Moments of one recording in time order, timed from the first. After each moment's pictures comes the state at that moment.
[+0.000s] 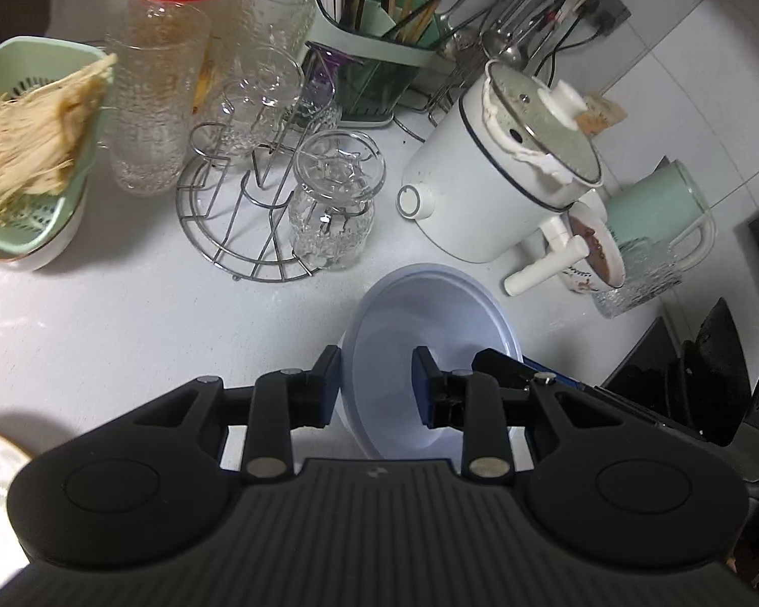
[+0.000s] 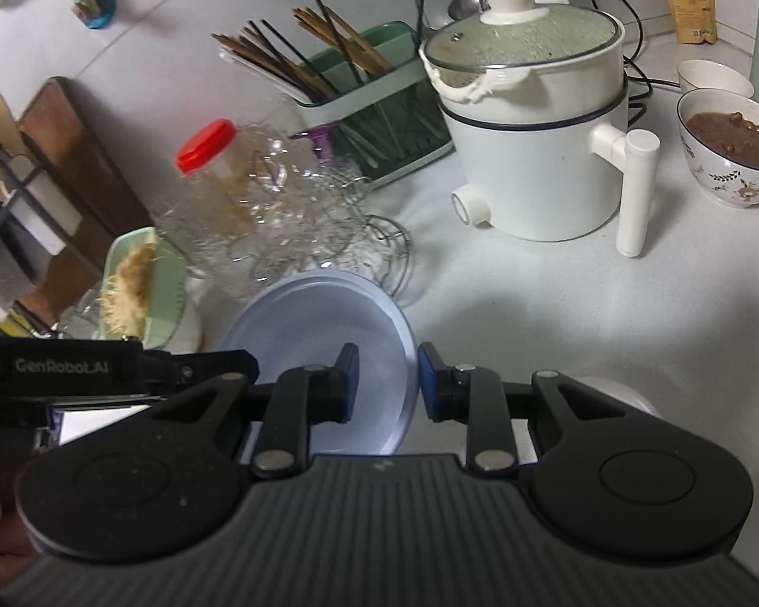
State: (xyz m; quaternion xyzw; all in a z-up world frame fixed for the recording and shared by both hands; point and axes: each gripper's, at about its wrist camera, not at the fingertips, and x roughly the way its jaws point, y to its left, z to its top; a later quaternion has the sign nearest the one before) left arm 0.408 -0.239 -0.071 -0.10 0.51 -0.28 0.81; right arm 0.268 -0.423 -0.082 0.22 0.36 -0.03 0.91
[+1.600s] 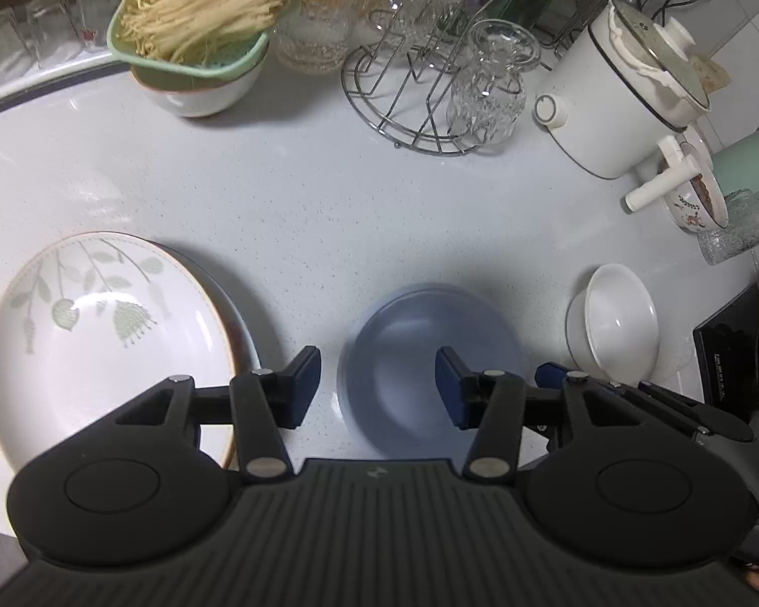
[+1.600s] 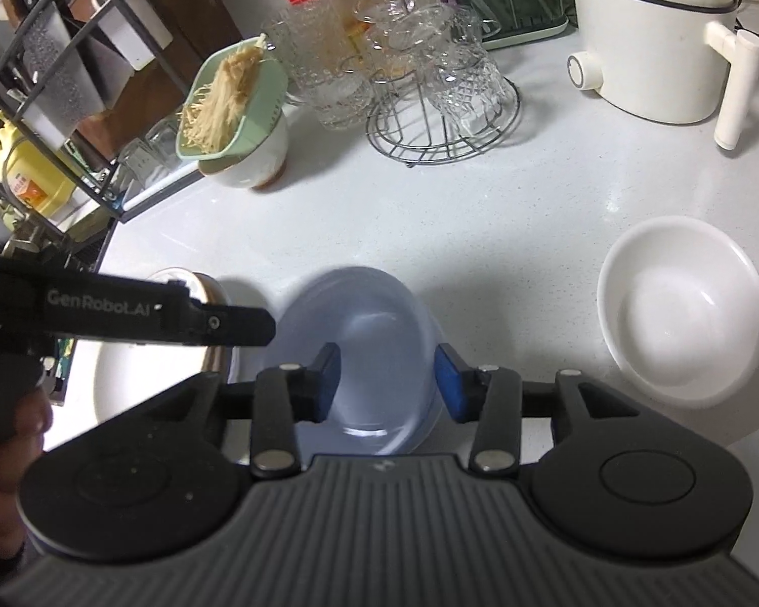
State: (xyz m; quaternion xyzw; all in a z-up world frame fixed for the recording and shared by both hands) left arm 0.339 -0.176 -0.097 -0.05 0.57 -0.16 0.80; right arm 0.228 -0.348 -0.116 0.16 0.45 0.07 0.87
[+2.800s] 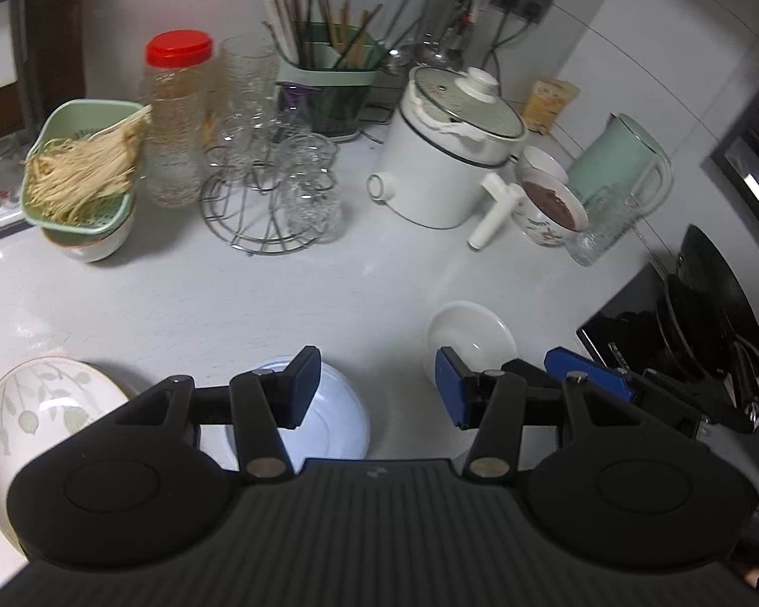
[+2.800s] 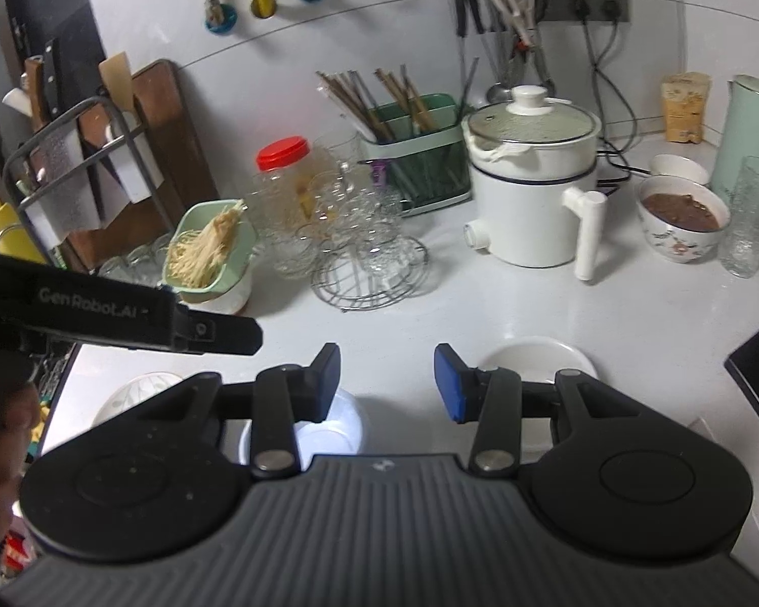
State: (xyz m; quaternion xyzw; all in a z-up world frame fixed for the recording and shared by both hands) left arm 0.280 -0.214 -0.011 -0.02 0.45 -0.29 0.84; right arm 0.138 -0.371 -0.038 0.13 0.29 -0.04 0.95
